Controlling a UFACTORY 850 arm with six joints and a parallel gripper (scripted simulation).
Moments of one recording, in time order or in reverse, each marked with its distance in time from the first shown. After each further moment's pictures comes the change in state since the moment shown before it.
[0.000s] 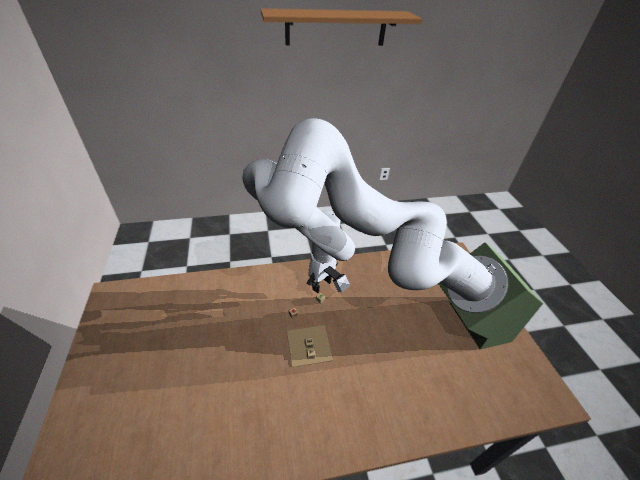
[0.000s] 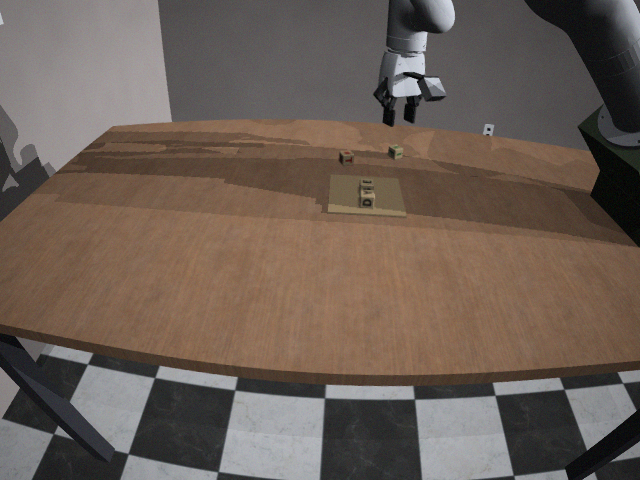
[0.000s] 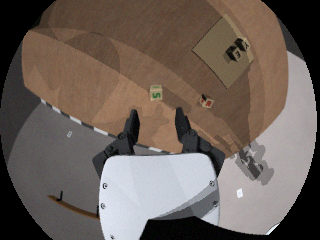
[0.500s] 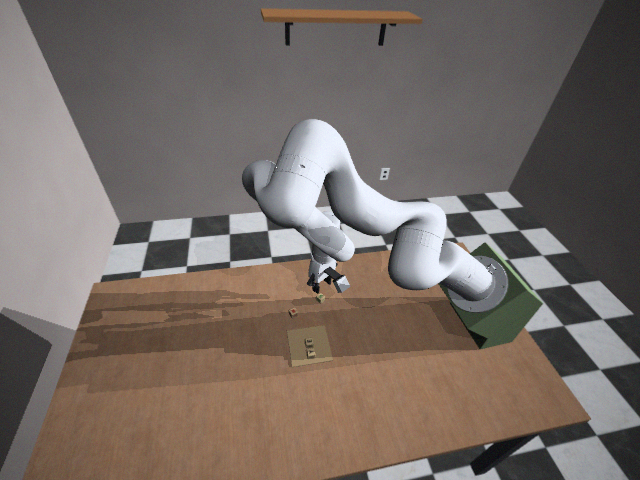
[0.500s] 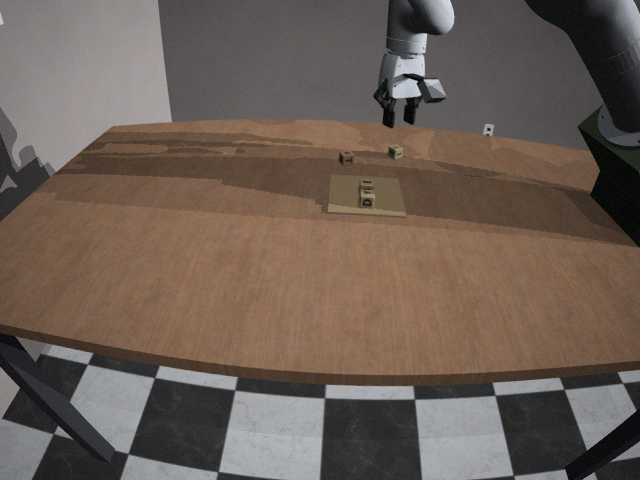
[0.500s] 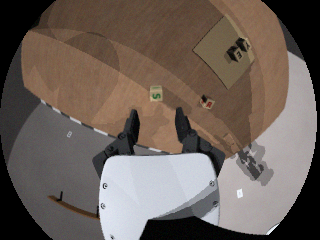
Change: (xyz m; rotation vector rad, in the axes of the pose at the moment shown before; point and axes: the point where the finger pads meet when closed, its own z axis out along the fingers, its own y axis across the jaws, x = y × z) arm 0.000 0.000 0.004 0.000 0.000 0.000
